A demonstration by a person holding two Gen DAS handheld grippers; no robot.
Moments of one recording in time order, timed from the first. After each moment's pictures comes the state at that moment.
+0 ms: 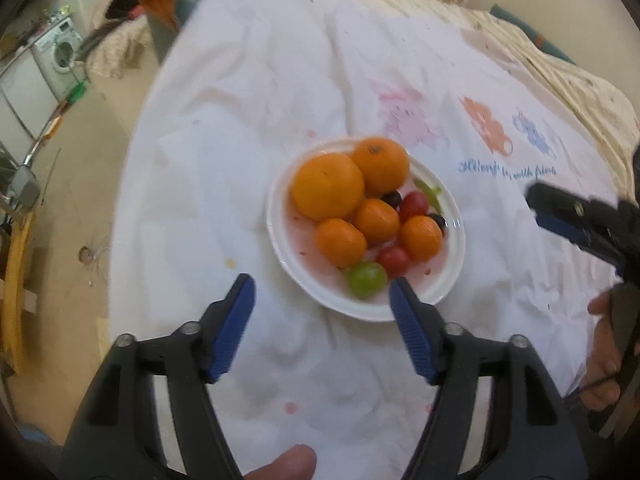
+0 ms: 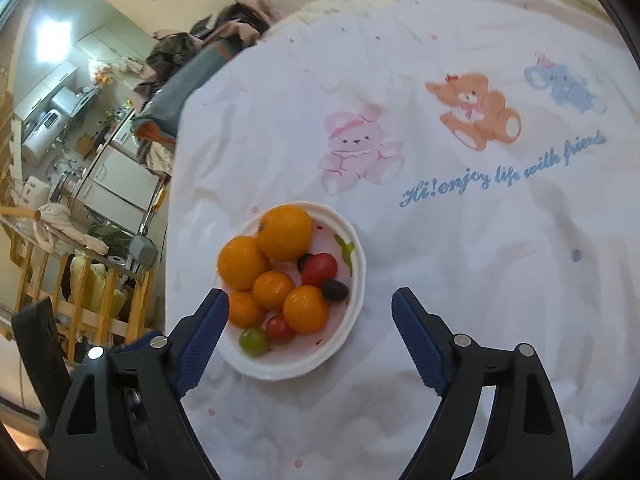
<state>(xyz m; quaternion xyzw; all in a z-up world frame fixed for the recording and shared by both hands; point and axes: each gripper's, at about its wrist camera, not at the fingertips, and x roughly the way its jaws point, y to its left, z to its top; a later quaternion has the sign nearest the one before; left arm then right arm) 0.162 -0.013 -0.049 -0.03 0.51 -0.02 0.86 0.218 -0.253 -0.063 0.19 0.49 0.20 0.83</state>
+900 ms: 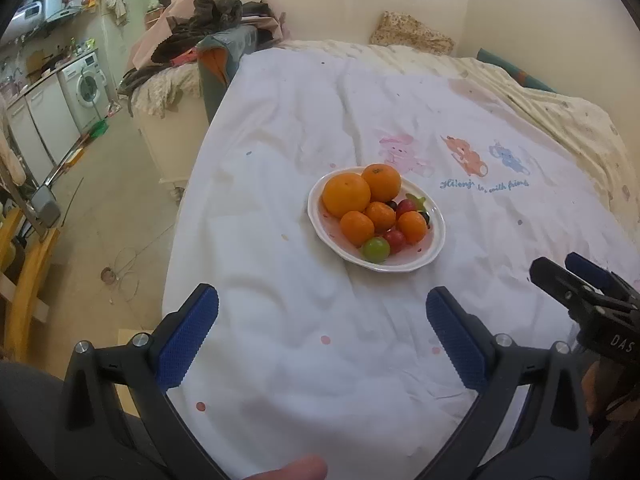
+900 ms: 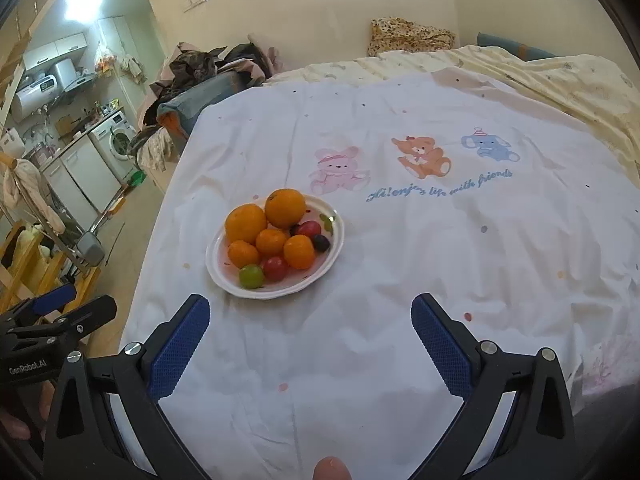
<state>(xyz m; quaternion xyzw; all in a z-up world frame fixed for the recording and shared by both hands) 0.052 0.006 -0.004 -0.02 0.42 0.00 0.91 0.070 -0.221 -0.022 0.08 0.39 0.12 0.91</state>
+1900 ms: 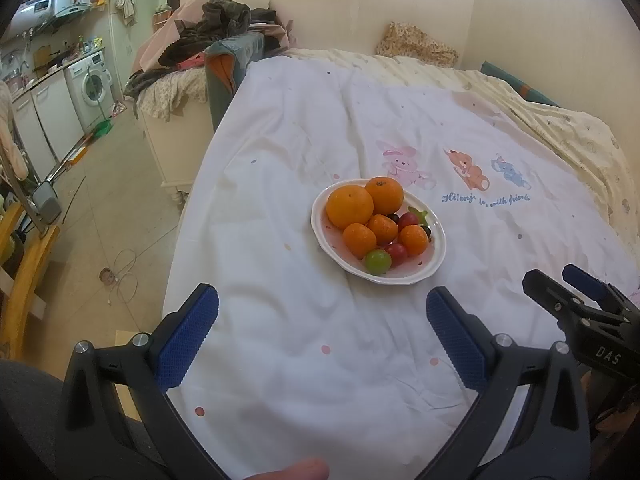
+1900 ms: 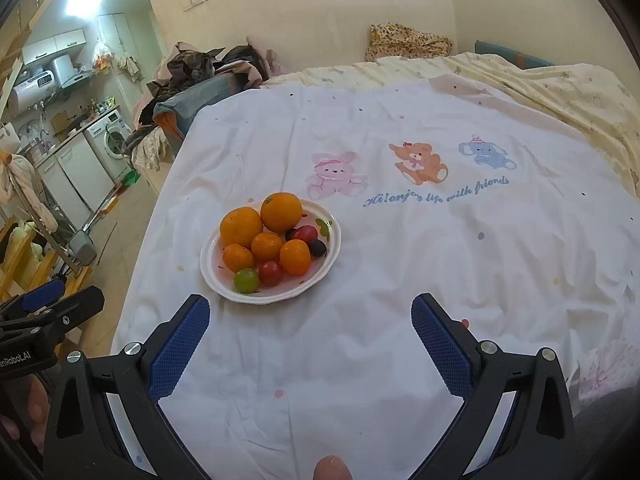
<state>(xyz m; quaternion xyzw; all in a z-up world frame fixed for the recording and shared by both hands) 0.052 0.013 0.000 -0.04 0.40 0.00 0.91 0.070 -0.216 -0.023 0.07 0.38 0.10 0.92</state>
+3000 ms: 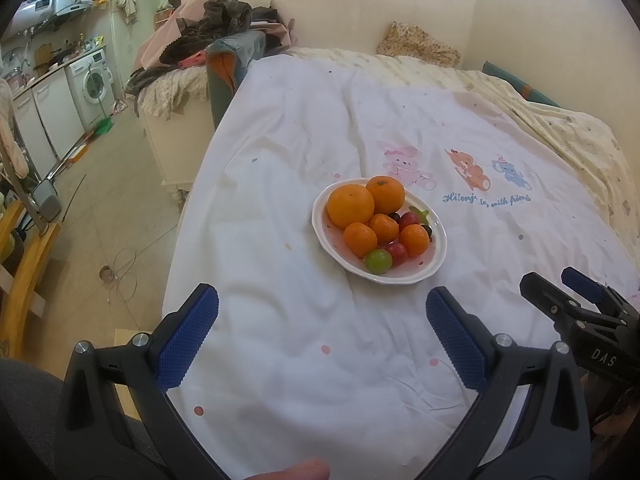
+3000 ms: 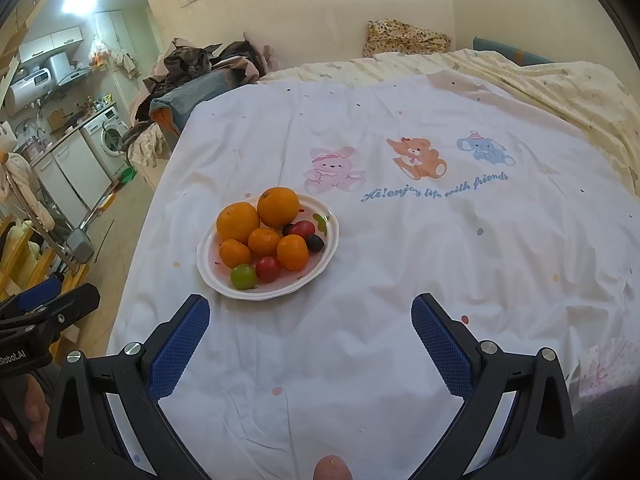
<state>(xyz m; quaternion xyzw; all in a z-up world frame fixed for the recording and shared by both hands) 0.053 0.013 0.001 -0.04 0.40 0.00 0.91 0.070 -0.218 -0.028 0.07 0.39 0.10 0.91</state>
